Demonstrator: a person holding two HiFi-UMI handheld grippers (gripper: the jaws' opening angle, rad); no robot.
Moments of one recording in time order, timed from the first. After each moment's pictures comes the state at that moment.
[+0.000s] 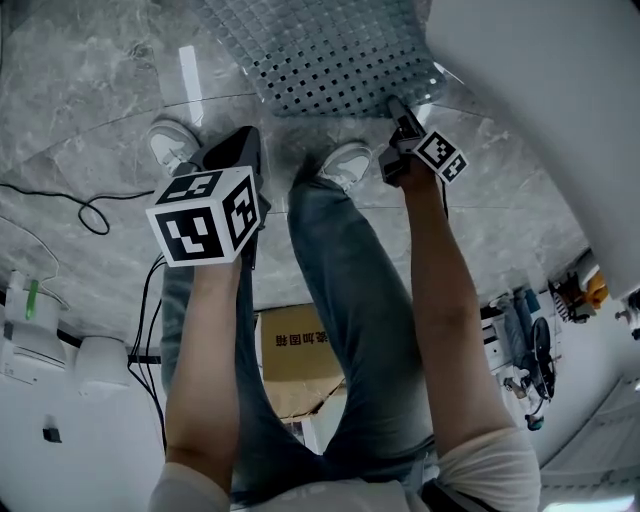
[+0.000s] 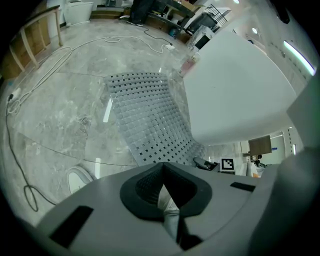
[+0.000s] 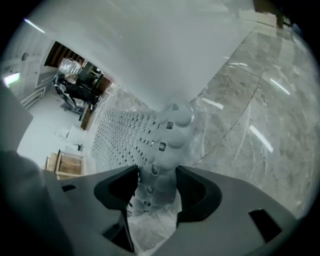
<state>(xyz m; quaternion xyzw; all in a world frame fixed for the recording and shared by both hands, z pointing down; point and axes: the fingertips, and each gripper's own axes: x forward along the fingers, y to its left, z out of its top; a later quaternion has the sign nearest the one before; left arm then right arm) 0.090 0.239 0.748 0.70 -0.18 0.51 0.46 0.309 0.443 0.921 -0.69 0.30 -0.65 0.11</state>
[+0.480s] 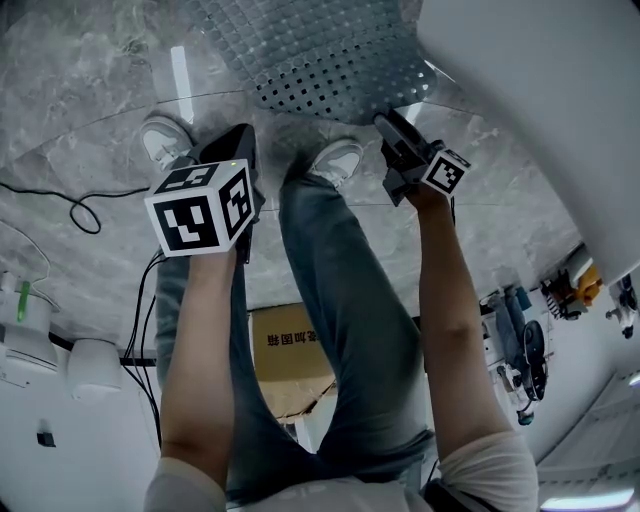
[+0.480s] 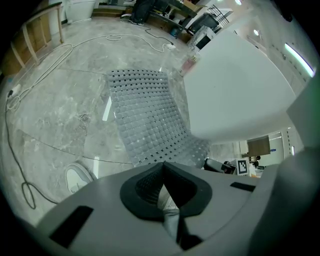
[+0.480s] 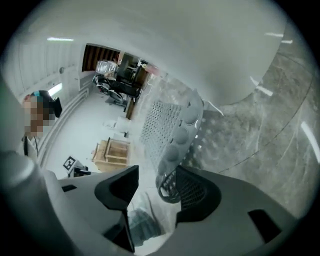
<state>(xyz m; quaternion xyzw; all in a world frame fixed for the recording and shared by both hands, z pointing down) 0.082 0.244 0.754 0.70 -0.18 0.51 0.47 0.263 0.389 0.830 -0.54 0.52 -0.63 0.18</state>
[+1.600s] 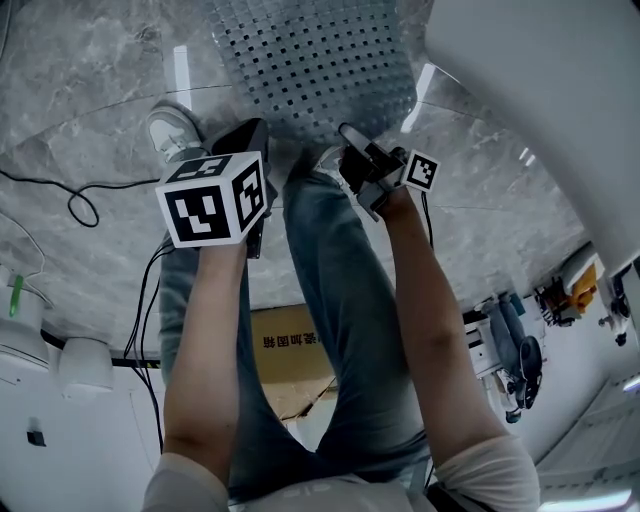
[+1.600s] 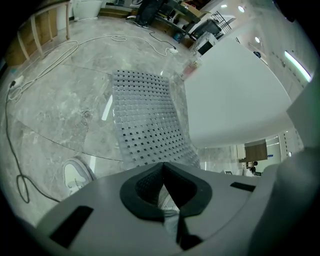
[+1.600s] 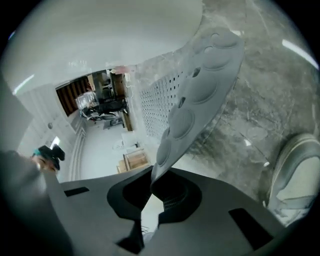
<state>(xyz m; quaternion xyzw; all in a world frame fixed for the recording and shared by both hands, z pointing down) 0.075 0.251 0.745 0.70 -0.19 0.49 0.49 0.165 0.380 0.823 -0.42 0.39 -0.73 0.37</state>
